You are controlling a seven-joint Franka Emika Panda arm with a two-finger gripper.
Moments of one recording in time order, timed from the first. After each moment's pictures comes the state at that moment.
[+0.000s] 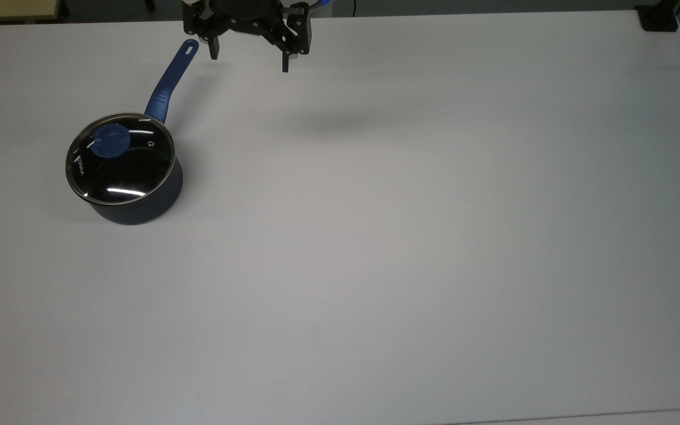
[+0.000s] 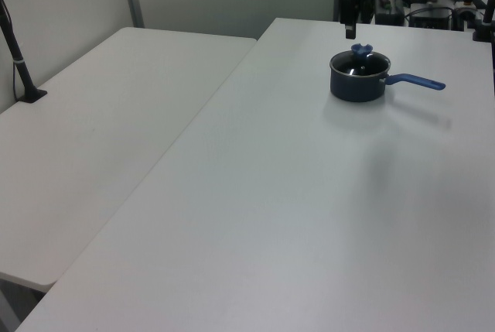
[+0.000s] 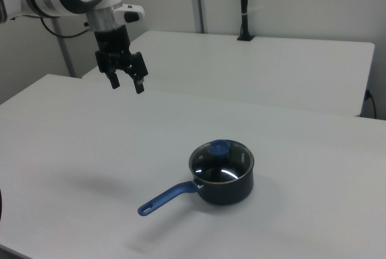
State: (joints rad) arm 0.13 0.10 -0.09 -1.56 -0.09 1.63 0.14
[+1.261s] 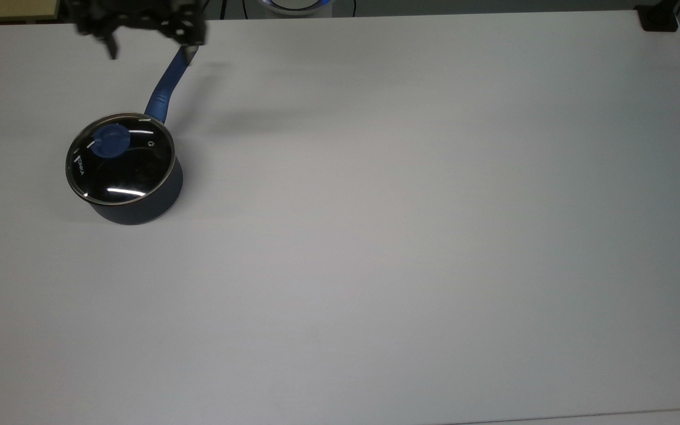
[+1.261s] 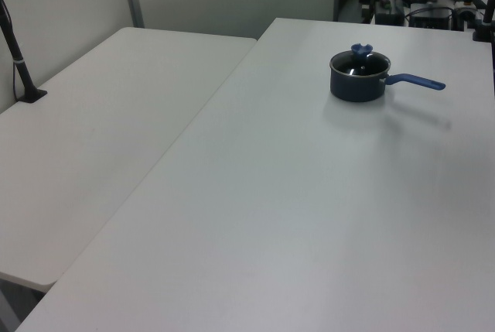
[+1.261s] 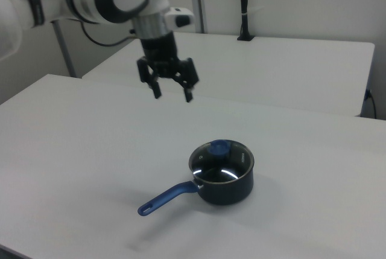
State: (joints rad) arm -0.09 0.12 -0.11 -1.55 -0.09 1.70 -0.21
